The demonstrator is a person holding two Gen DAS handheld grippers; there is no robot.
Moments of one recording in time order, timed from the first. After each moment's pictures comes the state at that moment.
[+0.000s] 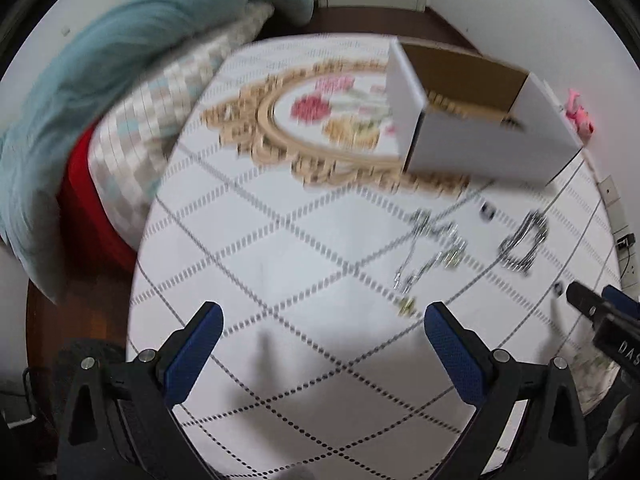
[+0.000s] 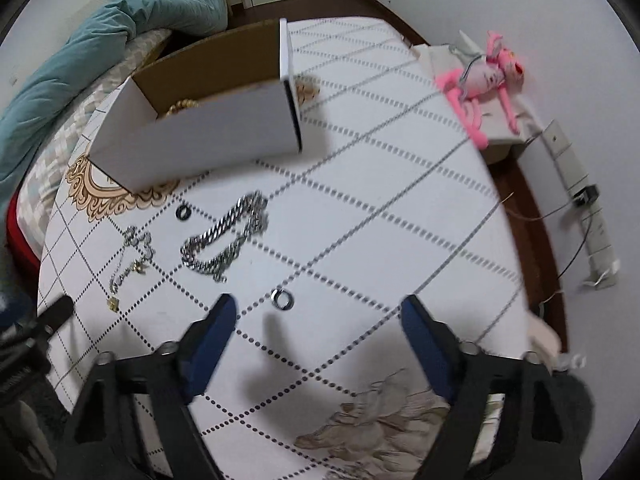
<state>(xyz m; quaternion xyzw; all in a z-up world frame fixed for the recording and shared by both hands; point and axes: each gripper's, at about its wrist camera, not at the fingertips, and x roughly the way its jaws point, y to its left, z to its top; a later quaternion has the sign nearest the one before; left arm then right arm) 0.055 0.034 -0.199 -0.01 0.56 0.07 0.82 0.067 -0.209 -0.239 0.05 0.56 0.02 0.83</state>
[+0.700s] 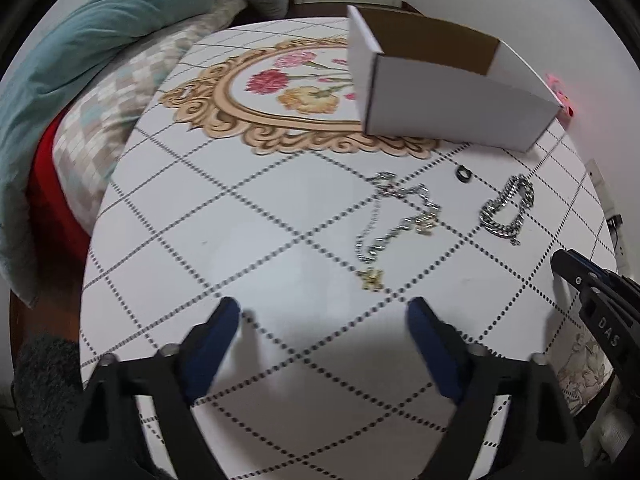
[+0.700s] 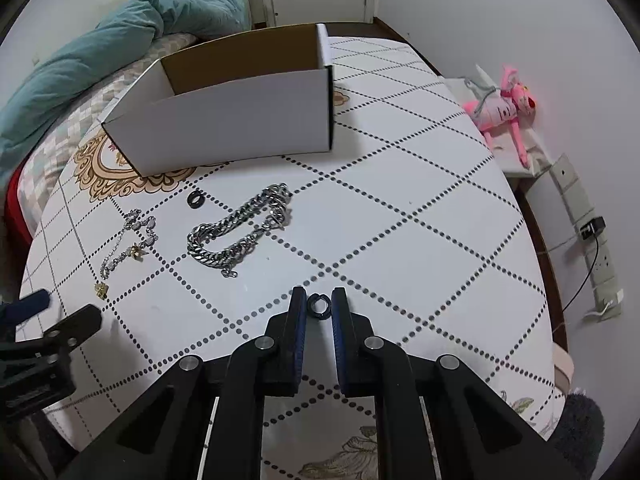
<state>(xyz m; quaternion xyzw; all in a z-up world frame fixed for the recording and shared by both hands) 0.046 0.009 -0.222 -0.01 0.56 0.02 0.83 0.057 -0.188 -0.254 0.01 0.51 0.03 0.86</state>
